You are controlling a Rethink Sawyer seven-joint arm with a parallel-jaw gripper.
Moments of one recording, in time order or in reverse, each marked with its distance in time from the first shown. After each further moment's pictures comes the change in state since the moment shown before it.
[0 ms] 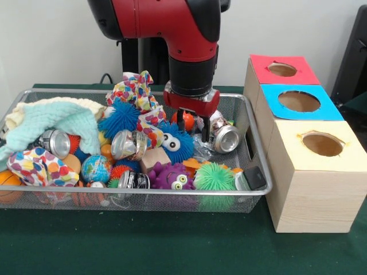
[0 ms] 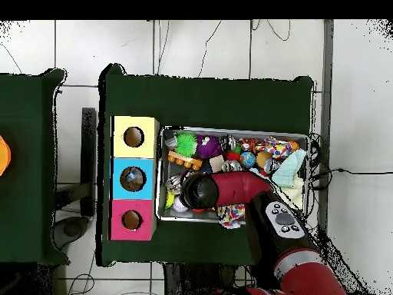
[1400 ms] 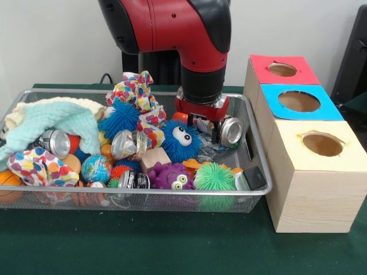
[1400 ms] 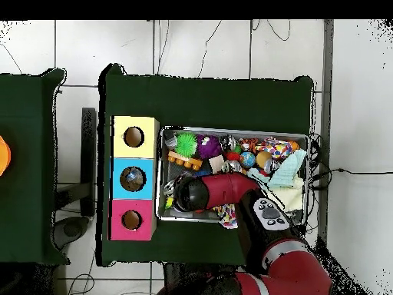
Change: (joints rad) arm 0.034 0.055 0.000 -0.007 -0.019 0.000 0.000
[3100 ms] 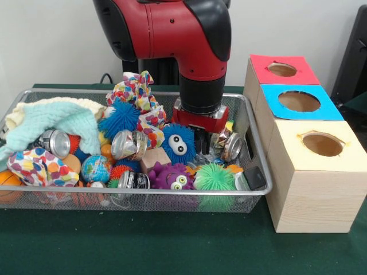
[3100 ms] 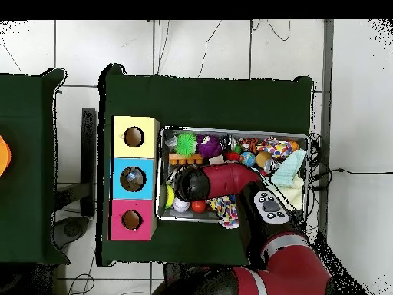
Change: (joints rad) arm 0.008 0.022 0.001 -0.081 -0.005 0.000 0.000
